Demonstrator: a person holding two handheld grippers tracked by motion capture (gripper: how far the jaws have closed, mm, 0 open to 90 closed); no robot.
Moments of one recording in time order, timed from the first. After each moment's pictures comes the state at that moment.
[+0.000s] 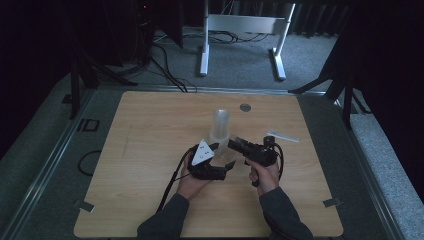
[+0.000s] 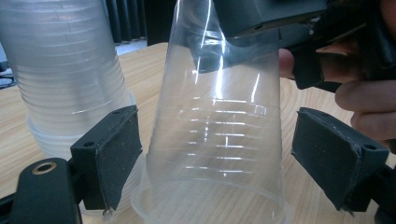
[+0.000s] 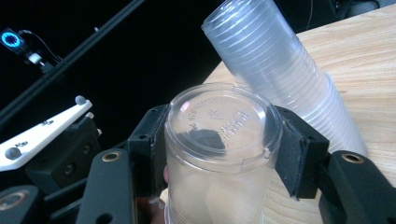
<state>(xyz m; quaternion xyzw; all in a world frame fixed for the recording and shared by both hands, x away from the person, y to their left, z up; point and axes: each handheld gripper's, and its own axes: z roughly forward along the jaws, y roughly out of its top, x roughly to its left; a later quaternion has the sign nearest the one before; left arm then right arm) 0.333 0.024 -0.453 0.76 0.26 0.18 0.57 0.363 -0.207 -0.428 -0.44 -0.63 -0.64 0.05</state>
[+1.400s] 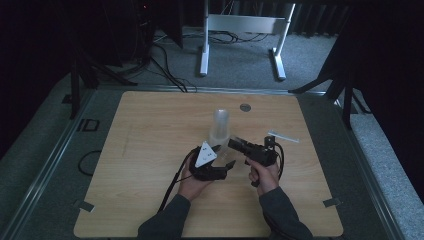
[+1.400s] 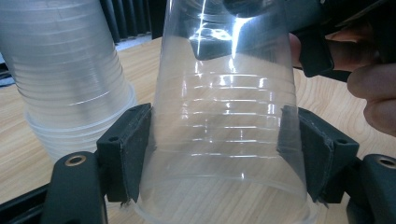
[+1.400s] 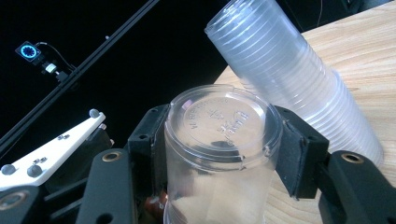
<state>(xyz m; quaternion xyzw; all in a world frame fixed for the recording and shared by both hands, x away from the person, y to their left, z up) 0.331 0.019 -0.457 0.76 0.27 0.20 0.55 0.365 -0.208 -0.430 -0.44 -0.62 -0.65 0.07</state>
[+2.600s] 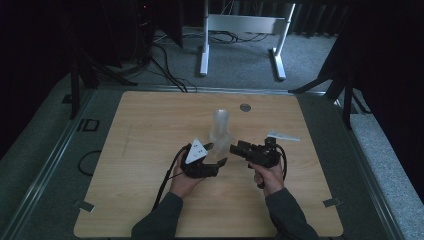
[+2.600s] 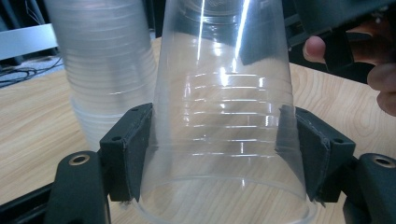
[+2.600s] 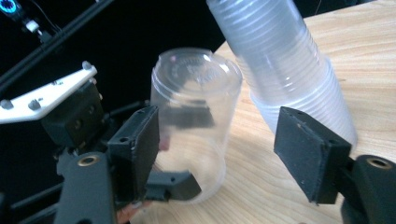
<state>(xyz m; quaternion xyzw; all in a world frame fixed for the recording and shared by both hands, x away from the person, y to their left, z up) 0.337 0.046 -0.452 0.77 0.27 0.20 0.55 0.362 -0.215 -0.427 -0.41 -0.67 -0.61 0.04</state>
